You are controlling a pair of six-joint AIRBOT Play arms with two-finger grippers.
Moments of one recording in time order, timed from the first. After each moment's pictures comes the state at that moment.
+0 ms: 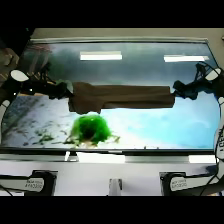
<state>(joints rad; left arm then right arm) 0.05 -1.57 1.42 0.82 -1.21 -1.33 -0.25 -1.63 1.50 -1.21 1.10 1.54</state>
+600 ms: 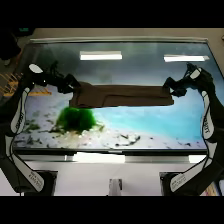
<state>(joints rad) 0.06 -1.99 1.83 0.80 -1.24 -1.48 -0.21 -1.89 1.68 -1.22 1.01 1.66</state>
